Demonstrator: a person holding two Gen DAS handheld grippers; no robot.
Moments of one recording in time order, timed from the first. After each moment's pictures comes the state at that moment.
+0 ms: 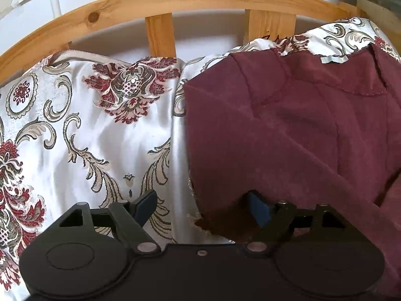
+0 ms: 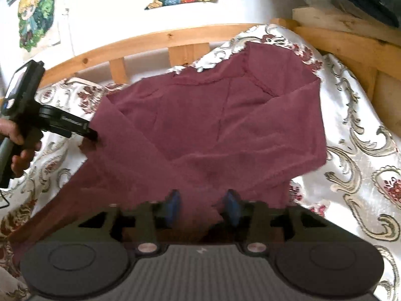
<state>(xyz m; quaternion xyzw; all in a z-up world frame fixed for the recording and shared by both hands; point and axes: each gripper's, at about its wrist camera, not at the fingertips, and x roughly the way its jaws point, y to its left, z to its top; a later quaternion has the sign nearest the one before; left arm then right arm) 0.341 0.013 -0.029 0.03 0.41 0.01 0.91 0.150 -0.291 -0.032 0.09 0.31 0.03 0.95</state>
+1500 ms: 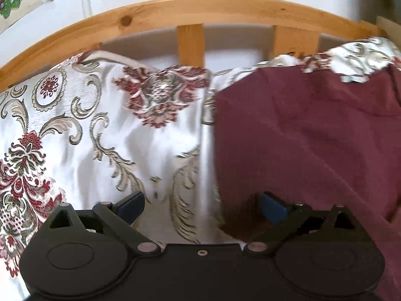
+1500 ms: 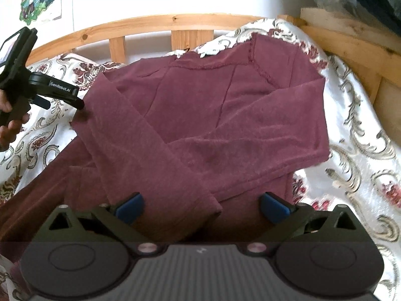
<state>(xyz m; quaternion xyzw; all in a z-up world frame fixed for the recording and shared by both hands) 0.327 0.021 -0.022 0.01 0.38 0.05 0.92 0.154 -0.272 -0.042 0.03 0.33 0.00 0.94</state>
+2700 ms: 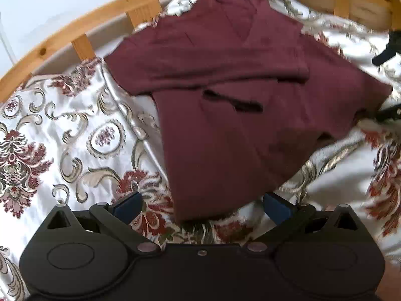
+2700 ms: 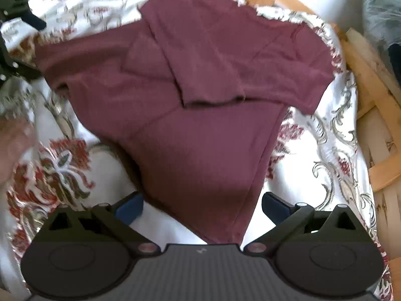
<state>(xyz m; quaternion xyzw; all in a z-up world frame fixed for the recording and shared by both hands) 0.093 0.006 -0.068 0.22 0.38 -0.18 0.88 0.039 -0.217 -0.041 -0.21 0.47 0.02 0.86</state>
